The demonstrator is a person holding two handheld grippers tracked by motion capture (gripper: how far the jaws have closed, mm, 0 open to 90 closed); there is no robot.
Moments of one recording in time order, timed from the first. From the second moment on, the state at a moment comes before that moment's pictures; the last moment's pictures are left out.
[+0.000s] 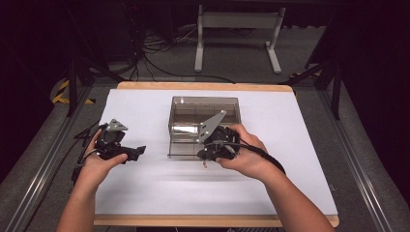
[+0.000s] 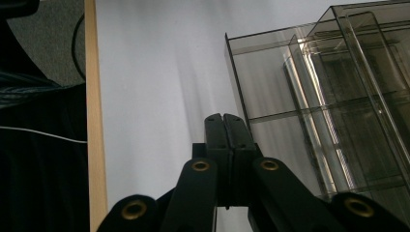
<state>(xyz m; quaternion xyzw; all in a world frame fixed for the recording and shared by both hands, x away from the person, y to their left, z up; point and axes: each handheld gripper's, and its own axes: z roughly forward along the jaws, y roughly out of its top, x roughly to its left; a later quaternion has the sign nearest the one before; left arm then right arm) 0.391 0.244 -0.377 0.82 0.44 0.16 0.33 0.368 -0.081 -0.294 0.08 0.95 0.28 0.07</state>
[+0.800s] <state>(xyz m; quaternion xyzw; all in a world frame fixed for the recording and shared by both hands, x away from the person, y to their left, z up) 0.391 0.243 -0.376 0.82 0.44 0.16 0.33 0.383 -0.095 -0.282 0.15 0.93 0.32 0.08</state>
